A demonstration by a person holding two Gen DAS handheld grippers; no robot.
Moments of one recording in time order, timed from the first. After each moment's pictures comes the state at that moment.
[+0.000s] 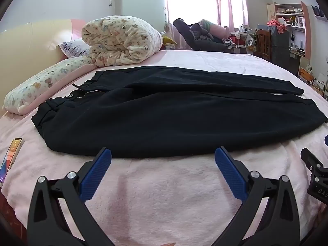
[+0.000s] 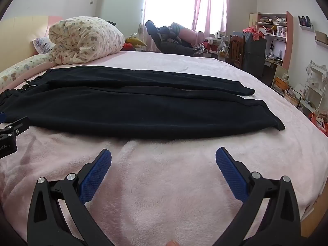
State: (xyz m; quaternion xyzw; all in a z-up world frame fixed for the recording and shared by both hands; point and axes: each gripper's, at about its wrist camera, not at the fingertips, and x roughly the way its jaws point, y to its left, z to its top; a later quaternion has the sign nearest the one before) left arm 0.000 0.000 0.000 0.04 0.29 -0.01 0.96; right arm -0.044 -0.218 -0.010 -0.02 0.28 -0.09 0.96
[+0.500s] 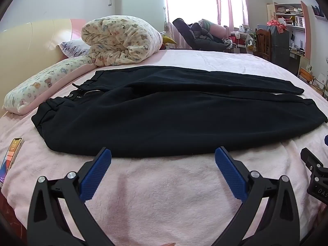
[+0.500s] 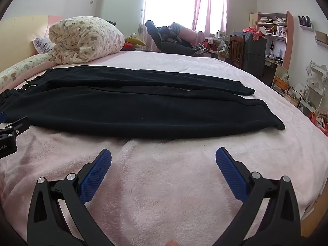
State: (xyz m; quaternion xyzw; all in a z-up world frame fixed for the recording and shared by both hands) left arm 0.001 0.000 0.000 0.04 0.29 -0.01 0.96; right arm -0.043 -0.217 -0.011 -0.02 0.28 -0.09 0.96
